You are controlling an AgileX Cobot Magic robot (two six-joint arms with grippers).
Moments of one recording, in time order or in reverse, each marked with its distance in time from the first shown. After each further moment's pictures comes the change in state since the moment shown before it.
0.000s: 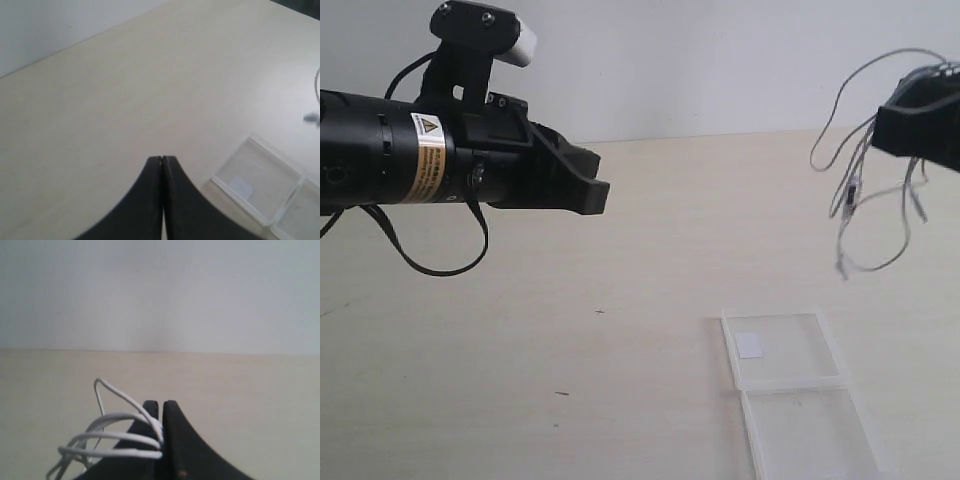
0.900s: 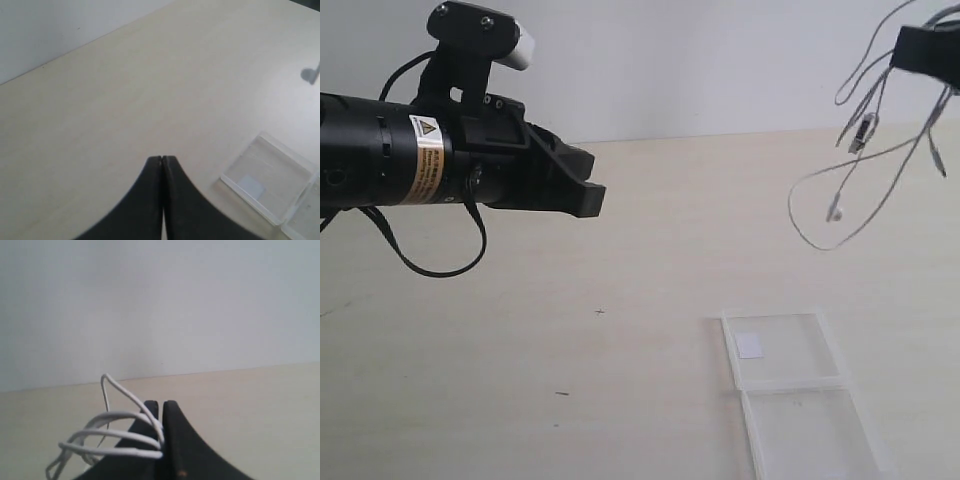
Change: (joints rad) left arm 0.000 0.000 0.002 0.000 0.021 0.023; right arm -0.001 0.035 -0.111 0.006 -0.111 0.071
